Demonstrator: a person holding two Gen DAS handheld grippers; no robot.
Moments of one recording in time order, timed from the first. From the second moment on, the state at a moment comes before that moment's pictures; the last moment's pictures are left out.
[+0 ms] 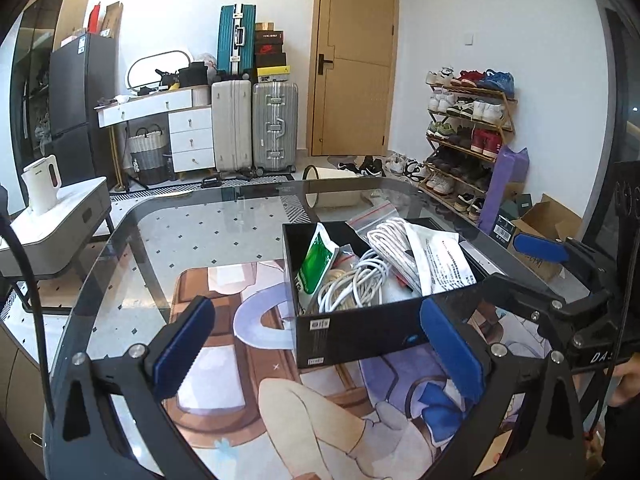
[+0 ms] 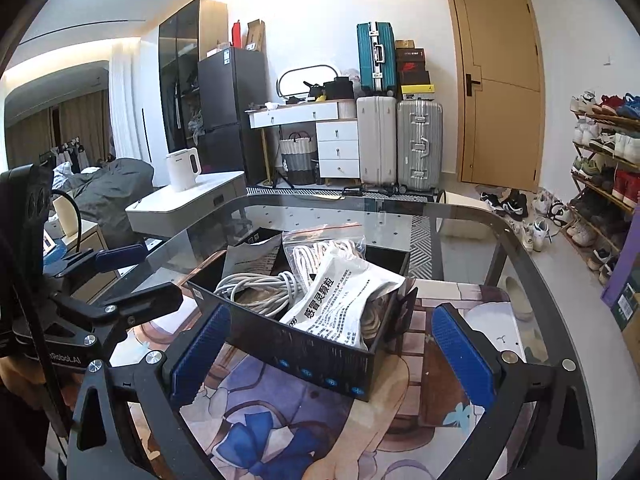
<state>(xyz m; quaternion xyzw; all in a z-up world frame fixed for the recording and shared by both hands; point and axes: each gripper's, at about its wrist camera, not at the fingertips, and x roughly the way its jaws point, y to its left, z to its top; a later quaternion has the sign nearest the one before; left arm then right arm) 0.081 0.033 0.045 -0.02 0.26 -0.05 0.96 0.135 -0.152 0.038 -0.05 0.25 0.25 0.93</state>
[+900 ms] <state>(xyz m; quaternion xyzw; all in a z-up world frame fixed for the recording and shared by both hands) 0.063 0.039 0.028 -0.03 0.23 -0.04 0.97 0.112 -0.158 0.027 -0.06 0.21 0.23 0.95</state>
